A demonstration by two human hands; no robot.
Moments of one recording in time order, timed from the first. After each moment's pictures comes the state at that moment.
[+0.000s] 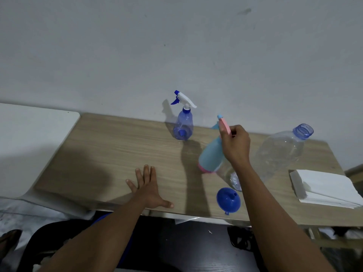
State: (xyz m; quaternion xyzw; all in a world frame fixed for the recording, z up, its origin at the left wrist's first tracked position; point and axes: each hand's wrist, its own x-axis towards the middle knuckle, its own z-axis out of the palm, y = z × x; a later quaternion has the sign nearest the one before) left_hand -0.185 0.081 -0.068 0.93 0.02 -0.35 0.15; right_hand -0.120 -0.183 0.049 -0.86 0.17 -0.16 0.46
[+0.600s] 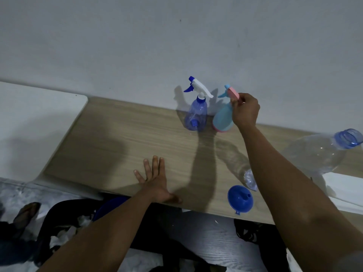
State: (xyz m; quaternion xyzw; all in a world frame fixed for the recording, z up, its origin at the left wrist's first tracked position) left_hand -0.176 0.082 -0.073 0.91 0.02 -0.38 0.14; right_hand 0.008 -0.187 0.022 -0.88 0.15 -0.18 0.42
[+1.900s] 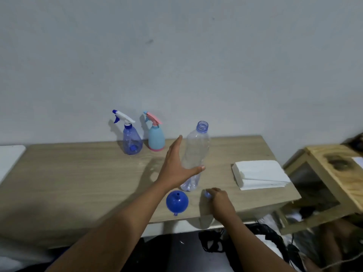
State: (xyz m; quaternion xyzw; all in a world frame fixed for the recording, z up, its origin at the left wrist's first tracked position) left_hand -0.191 -0.170 0.052 0.84 -0.15 -0.06 0.52; right_hand -0.280 -0.357 -0.080 -0.96 0.13 0.06 0.26
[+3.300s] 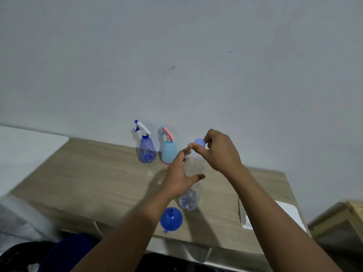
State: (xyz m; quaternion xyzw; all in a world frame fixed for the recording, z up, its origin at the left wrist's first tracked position) left_hand -0.199 -0.220 0.090 0.85 -0.03 0.03 0.53; right_hand -0.173 -0.363 0.173 -0.95 -0.07 -0.14 0.25
